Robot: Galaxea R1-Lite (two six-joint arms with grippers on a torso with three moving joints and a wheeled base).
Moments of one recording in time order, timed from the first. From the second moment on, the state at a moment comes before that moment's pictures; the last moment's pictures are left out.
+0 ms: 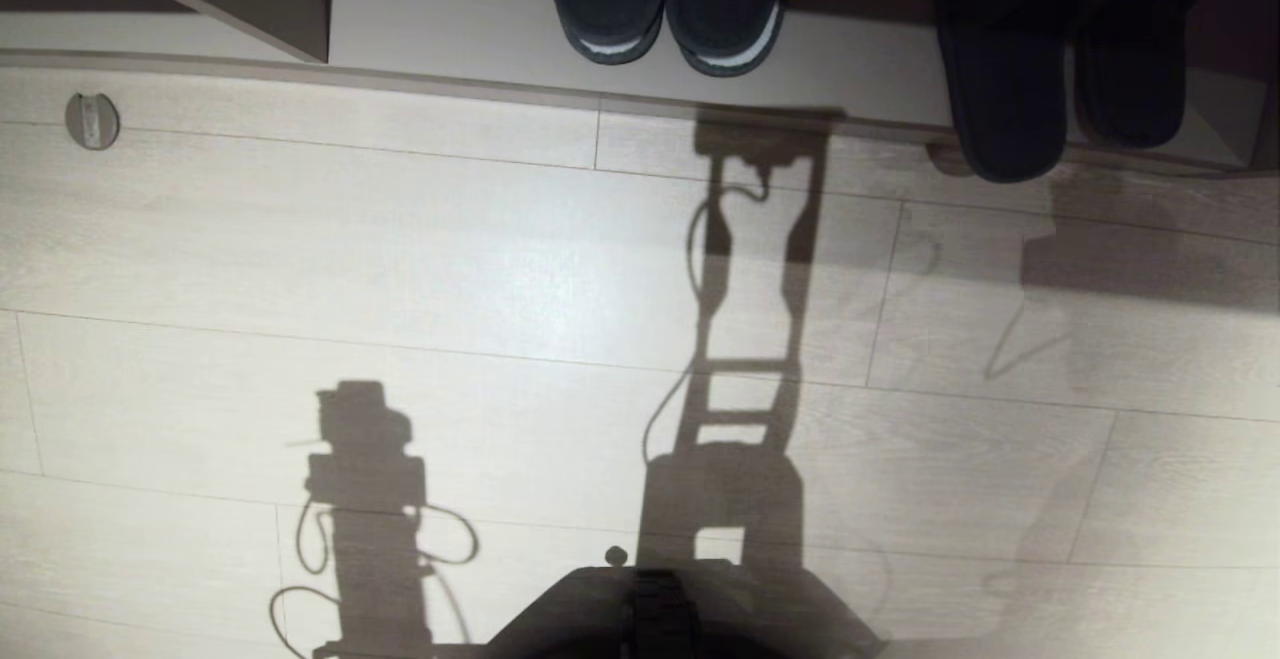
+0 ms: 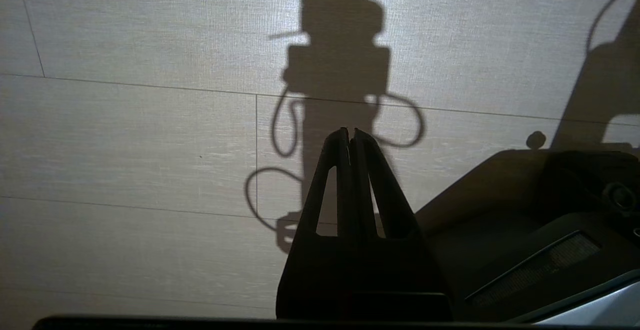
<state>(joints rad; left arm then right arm) 0.00 0.00 0.00 0.00 0.01 0.00 -0.02 0.94 -0.26 -1.07 0.01 -0.22</state>
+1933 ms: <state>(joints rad) 0.00 0.00 0.00 0.00 0.01 0.00 0.00 -0.01 0.00 0.00 0.01 -0.09</state>
